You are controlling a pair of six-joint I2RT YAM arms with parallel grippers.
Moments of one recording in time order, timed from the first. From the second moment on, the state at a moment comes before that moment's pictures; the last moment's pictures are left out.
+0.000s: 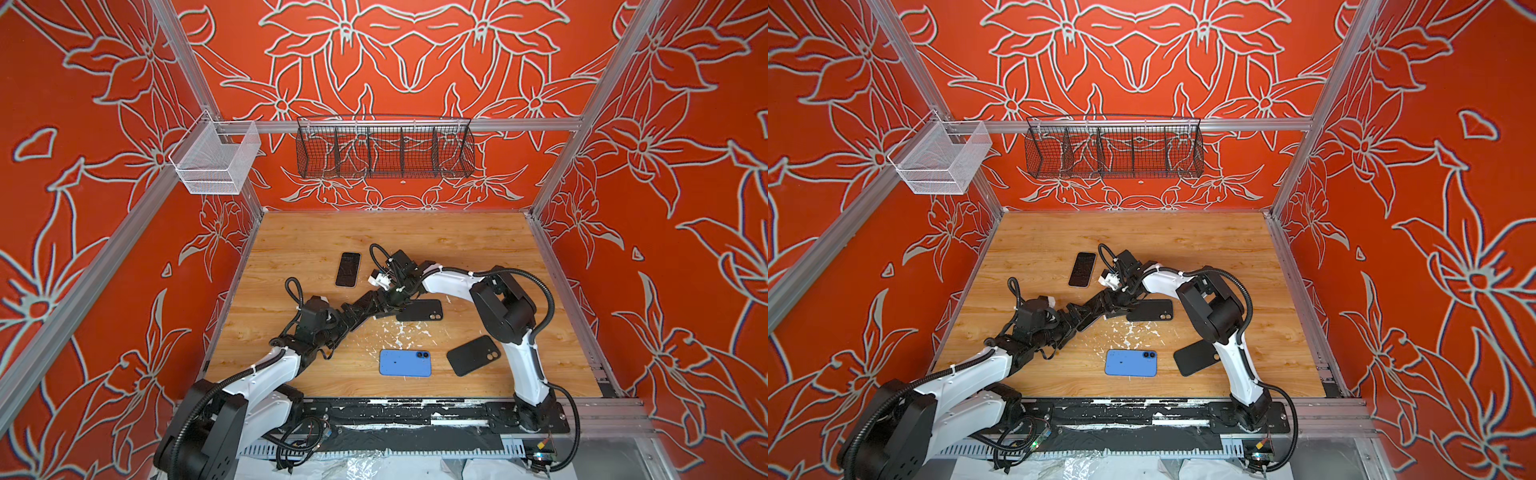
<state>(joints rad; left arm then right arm) -0.29 1.07 0.25 0.11 0.27 -1.12 0.70 2.15 1.48 -0.47 -0.78 0.48</state>
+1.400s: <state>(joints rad) -0.27 1.12 0.24 0.23 0.23 -1.11 0.61 2.28 1.63 -0.49 -0.89 0.39</state>
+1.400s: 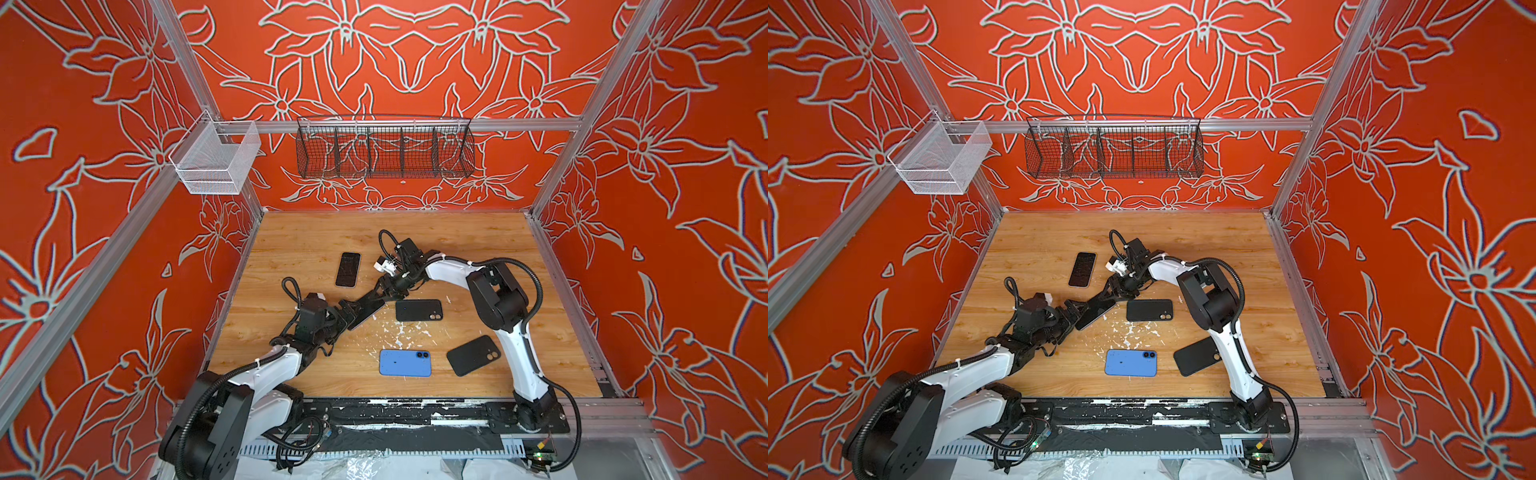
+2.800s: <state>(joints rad) -0.27 1.02 0.27 0.08 0.23 -1.04 0.64 2.07 1.40 -0.29 -0.88 0.54</state>
